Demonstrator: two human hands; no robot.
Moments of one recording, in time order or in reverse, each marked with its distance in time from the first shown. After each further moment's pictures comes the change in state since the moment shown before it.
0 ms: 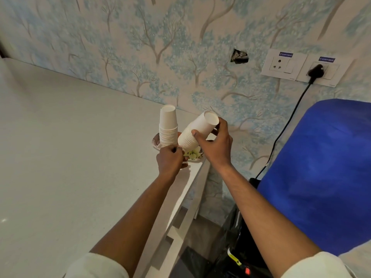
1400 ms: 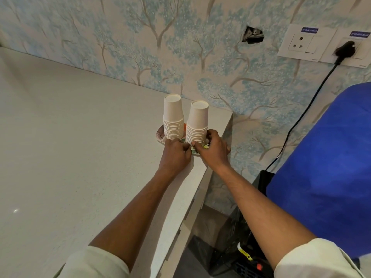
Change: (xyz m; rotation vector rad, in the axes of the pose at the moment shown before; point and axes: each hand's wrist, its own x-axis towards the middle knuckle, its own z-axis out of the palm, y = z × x) left_hand 0.046 -0.033 -0.008 0.694 -0.170 0.603; right_hand -0.009 0.076 0.046 -0.398 -0.215 0.196
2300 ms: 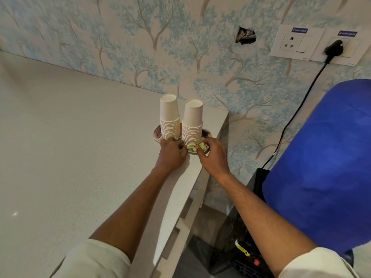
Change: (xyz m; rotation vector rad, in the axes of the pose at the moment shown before) left_hand 0.005 -0.012 0.010 0.002 -0.034 -0.036; right_hand -0.022 0.021 -0.008 0.023 0.001 -0.144
